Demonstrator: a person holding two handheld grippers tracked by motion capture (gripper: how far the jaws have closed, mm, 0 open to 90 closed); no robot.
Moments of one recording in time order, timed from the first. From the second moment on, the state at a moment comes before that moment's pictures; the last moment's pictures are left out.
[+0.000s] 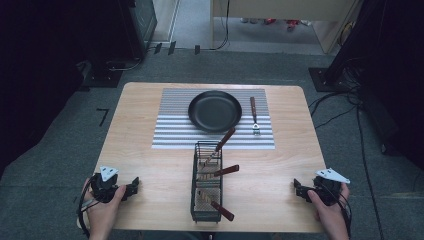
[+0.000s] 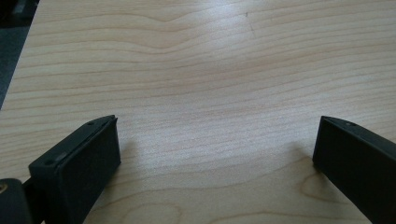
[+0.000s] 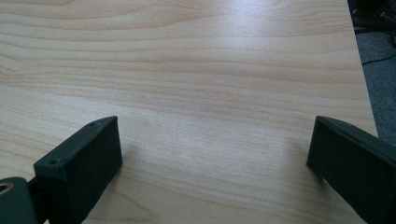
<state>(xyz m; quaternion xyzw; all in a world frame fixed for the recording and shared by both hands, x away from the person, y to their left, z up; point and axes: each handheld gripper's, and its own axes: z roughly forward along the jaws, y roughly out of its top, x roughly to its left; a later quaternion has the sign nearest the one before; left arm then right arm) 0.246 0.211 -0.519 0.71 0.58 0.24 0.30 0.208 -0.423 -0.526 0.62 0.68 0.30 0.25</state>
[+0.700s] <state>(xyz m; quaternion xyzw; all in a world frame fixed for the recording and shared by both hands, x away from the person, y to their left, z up) 0.261 0.181 -0.479 0.71 0.56 0.22 0.36 0.208 -0.423 -0.526 0.62 0.68 0.30 0.25</state>
